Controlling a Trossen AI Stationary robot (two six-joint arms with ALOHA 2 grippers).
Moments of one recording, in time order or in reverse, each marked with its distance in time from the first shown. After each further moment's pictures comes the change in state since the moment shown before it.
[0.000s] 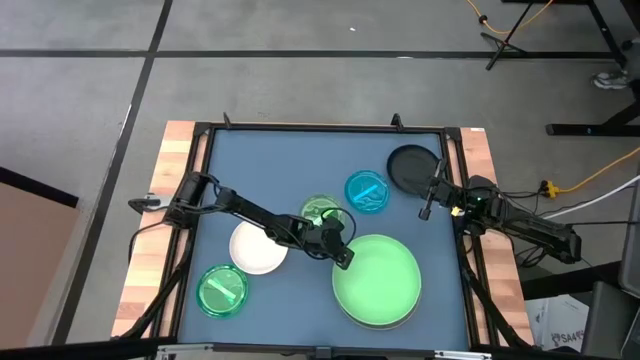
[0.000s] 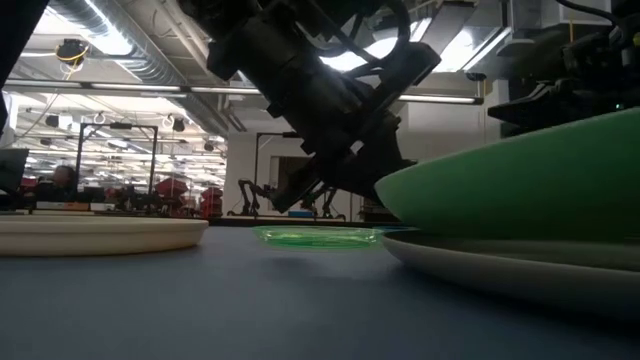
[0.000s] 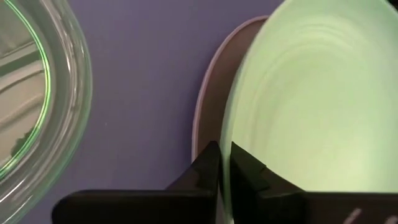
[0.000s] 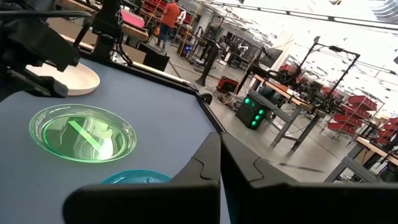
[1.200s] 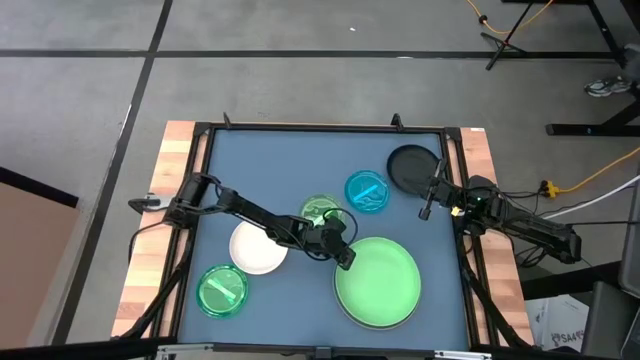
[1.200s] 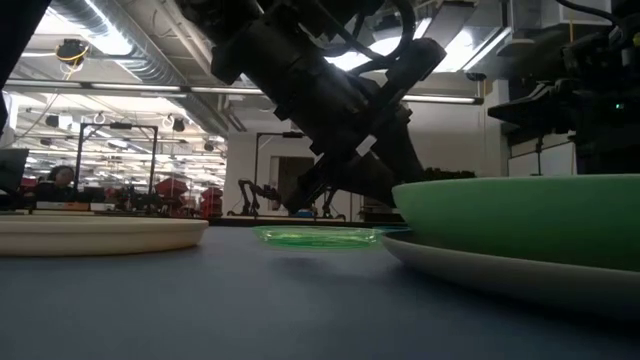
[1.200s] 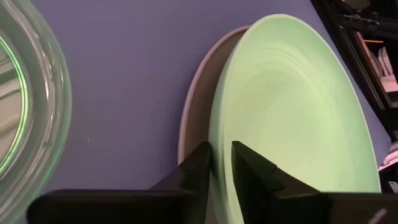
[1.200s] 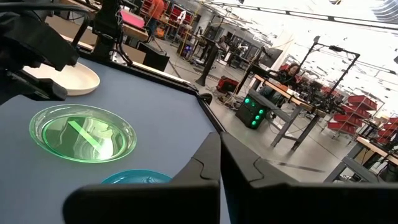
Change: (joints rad) left arm 0.001 0.014 0.000 0.059 -0.013 0.038; right arm 0.000 0.000 0.000 -0.001 0.001 0.002
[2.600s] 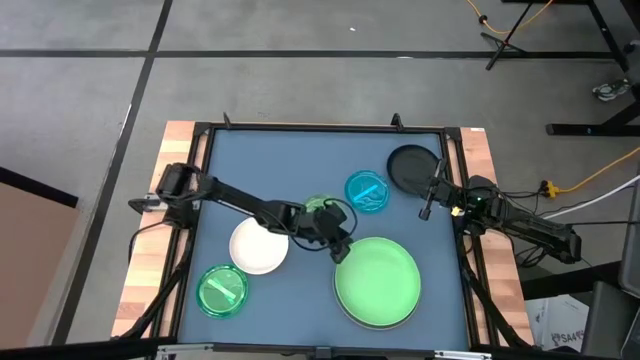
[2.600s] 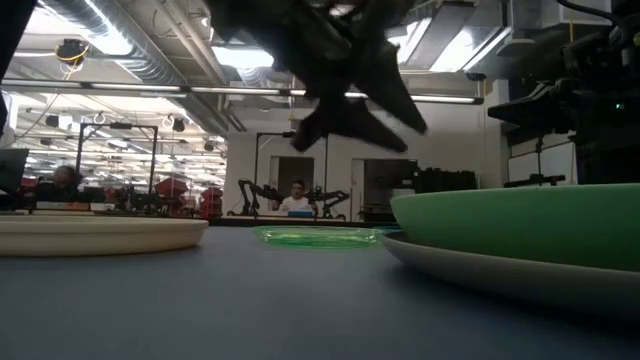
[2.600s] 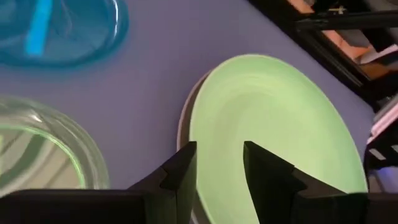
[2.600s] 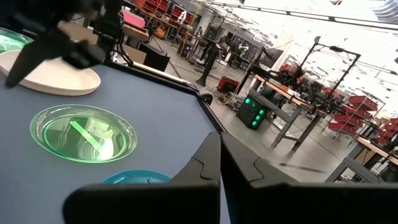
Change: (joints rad) left arm 0.044 -0.174 0.000 -0.117 0.024 0.329; right arm 0.000 0.000 0.000 0.000 -0.003 0.000
